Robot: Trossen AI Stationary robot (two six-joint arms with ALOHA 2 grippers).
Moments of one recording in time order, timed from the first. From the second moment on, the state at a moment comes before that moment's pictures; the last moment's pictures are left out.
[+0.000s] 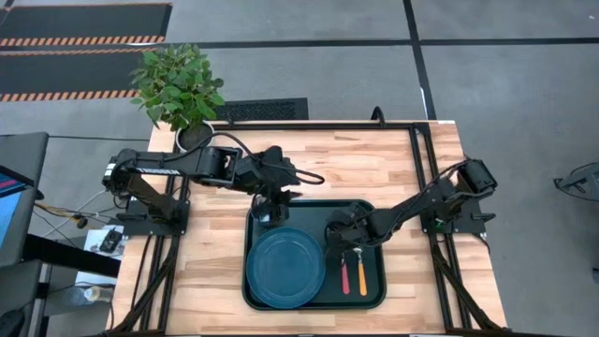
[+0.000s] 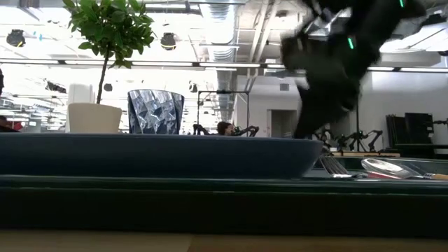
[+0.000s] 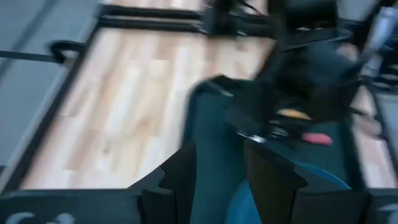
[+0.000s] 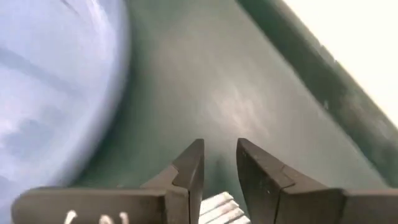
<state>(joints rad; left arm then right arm) -0.09 1.57 1.71 -0.85 -0.16 -0.14 0.34 1.72 0.96 -0.39 0.44 0.85</state>
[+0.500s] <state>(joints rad) -0.21 1.33 1.40 -0.57 -0.24 -0.07 0.43 1.14 1.01 -0.42 0.98 0.31</state>
